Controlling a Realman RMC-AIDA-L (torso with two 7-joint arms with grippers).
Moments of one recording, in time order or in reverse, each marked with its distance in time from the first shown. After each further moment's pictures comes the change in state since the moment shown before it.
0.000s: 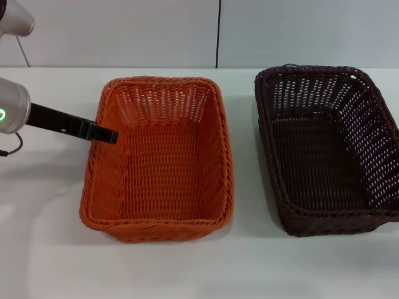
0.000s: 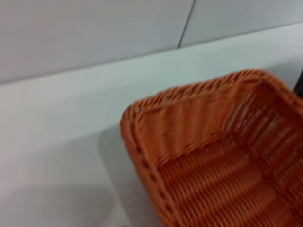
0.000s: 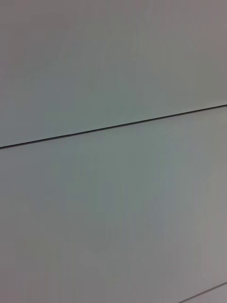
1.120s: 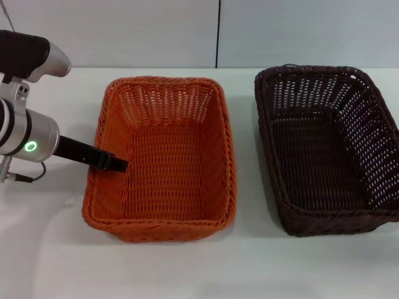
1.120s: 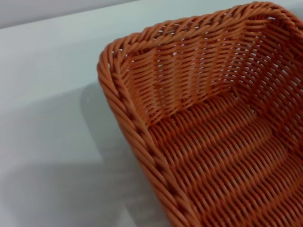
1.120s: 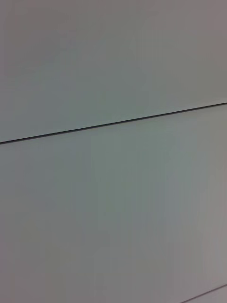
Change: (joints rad) left arm 0.007 -0.007 0.141 -0.154 0.005 -0.140 0.023; right arm 0.012 0.000 0.007 -0.023 0.003 0.042 0.000
